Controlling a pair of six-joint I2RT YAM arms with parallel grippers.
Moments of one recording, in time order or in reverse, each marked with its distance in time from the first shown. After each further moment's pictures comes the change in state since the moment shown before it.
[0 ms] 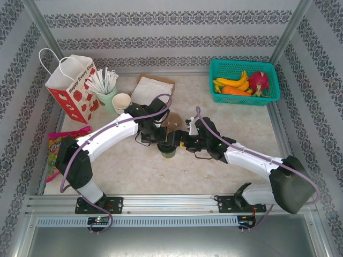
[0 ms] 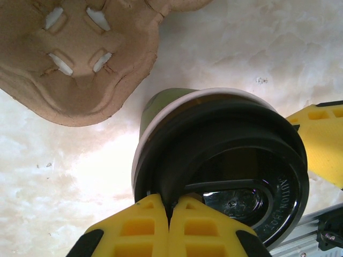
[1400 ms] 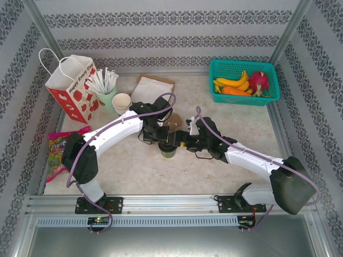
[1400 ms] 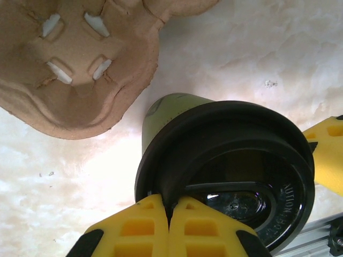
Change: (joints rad) left arm 0.000 0.073 0.051 -0.020 -0.004 0.032; right arm -0.021 -0.020 -0.002 -0.021 -0.010 -0.026
